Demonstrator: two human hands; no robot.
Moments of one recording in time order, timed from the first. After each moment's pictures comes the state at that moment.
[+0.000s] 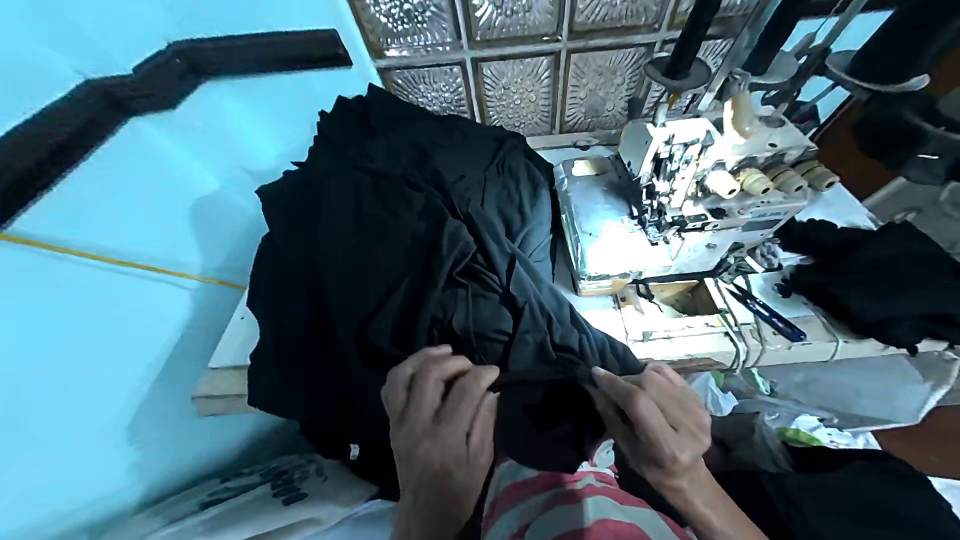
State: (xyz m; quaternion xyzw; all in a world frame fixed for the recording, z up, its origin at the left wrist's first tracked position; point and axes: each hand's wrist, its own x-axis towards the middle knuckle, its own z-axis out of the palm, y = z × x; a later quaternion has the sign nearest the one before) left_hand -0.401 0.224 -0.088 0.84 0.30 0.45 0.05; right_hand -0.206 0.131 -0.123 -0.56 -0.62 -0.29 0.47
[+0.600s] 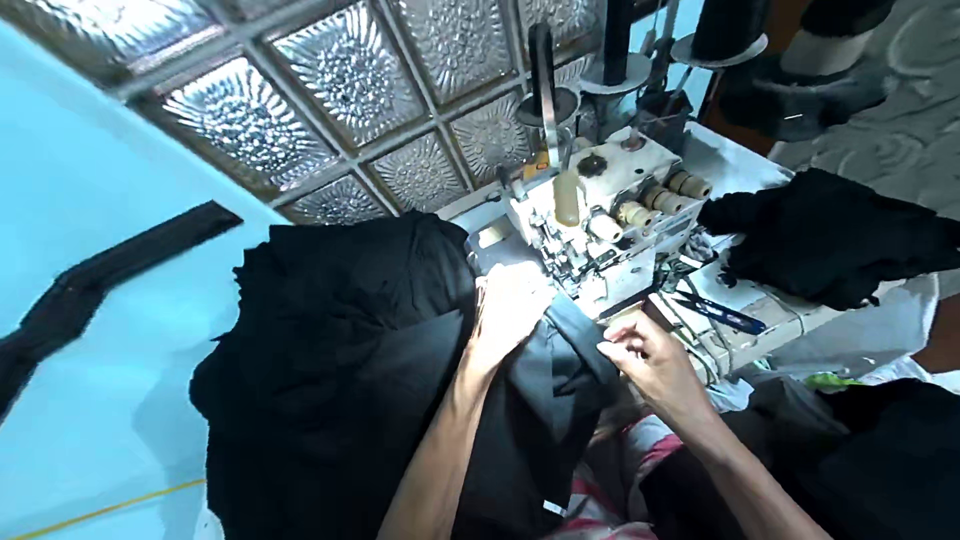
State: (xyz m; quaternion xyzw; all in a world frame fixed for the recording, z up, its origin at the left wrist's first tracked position) left_hand -0.178 0.345 -0.058 0.95 0.17 0.15 0.20; right_hand -0.107 0.149 -0.130 -0.72 -0.34 0.11 0.59
